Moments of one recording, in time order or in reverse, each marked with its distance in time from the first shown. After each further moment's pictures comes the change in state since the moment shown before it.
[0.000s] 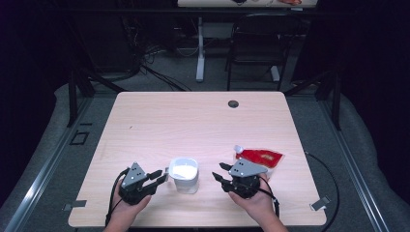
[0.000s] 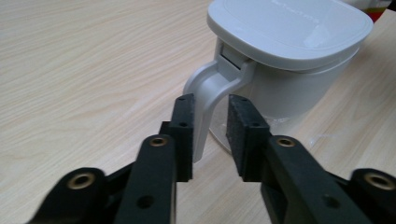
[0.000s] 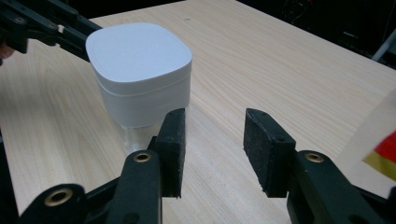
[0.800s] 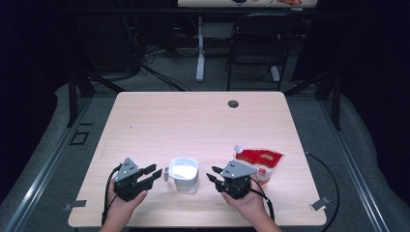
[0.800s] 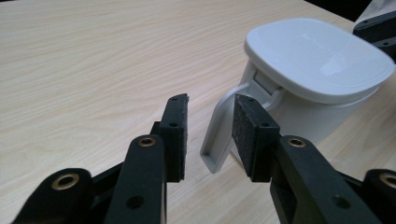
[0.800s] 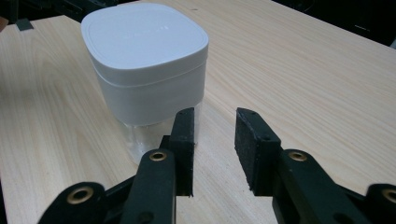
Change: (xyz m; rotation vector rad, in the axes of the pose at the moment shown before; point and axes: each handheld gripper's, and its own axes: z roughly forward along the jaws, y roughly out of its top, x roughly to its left) left arm 0.008 0.009 -0.007 -0.042 0.019 -0.088; right arm 0.009 -0.009 0.023 0.011 0.026 0.011
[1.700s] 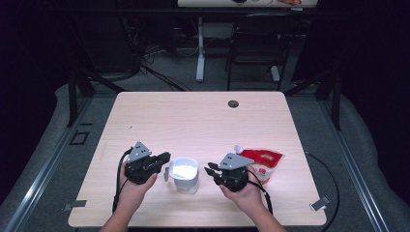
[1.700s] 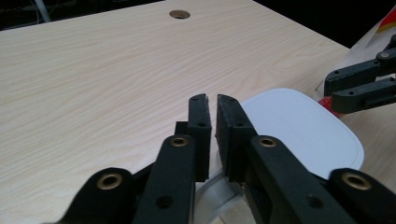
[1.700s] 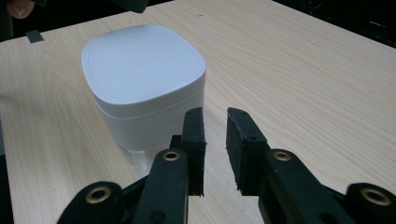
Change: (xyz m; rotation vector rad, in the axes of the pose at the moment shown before) left arm -0.010 0.051 0.020 0.011 -0.020 -0.004; right arm -0.008 0.018 0.006 0.010 0.041 0.013
